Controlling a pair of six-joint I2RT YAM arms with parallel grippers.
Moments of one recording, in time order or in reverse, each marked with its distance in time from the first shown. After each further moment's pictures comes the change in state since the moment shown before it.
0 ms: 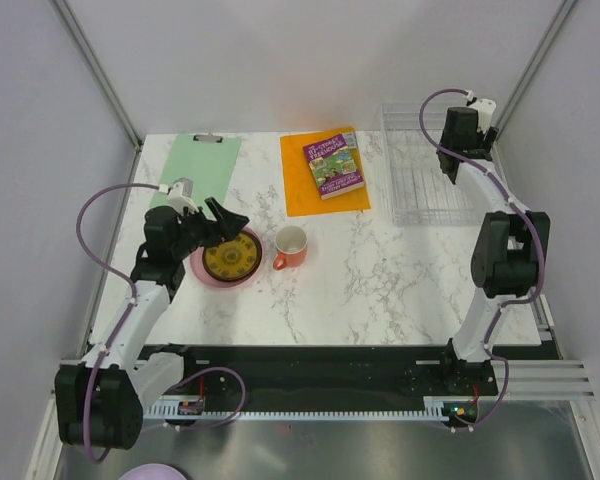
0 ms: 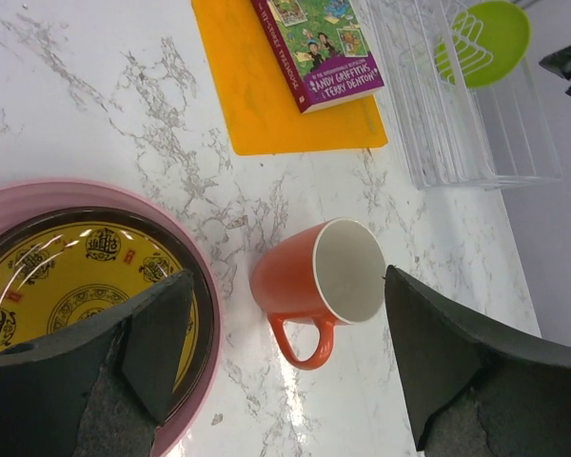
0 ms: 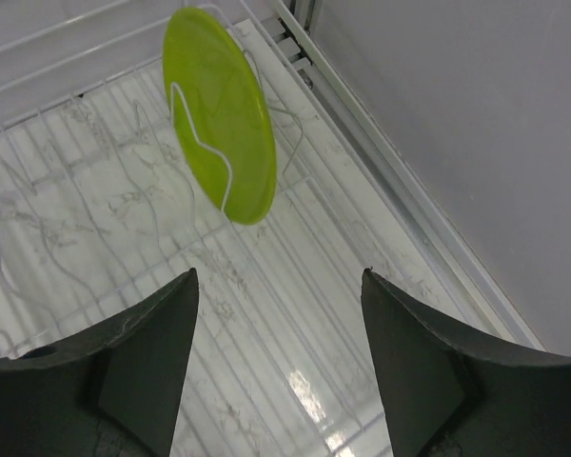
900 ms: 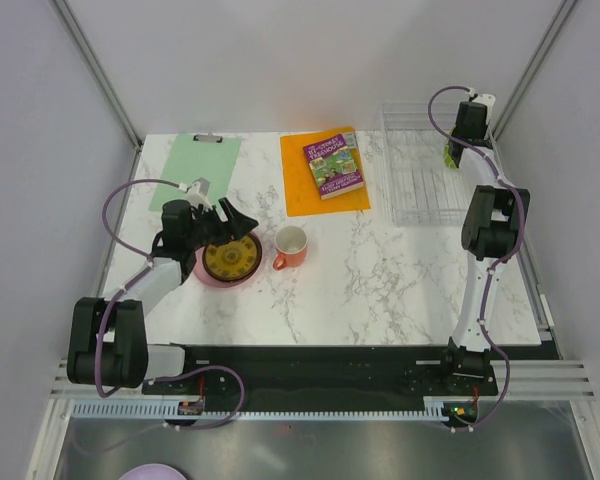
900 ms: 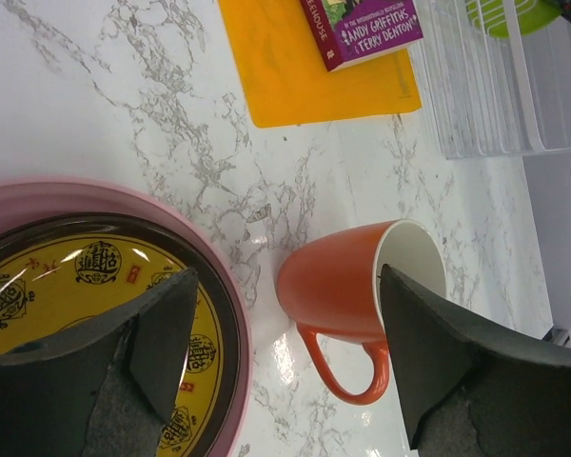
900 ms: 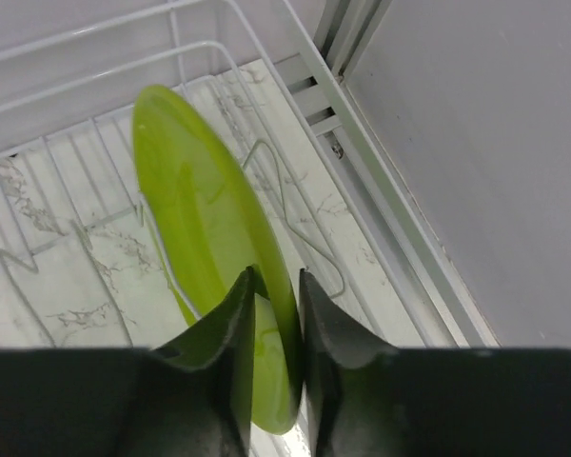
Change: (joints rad) left arm -0.002 0.328 0.000 0.214 0.095 0.016; right arm -0.132 0.513 0.498 0.030 -0.131 -0.157
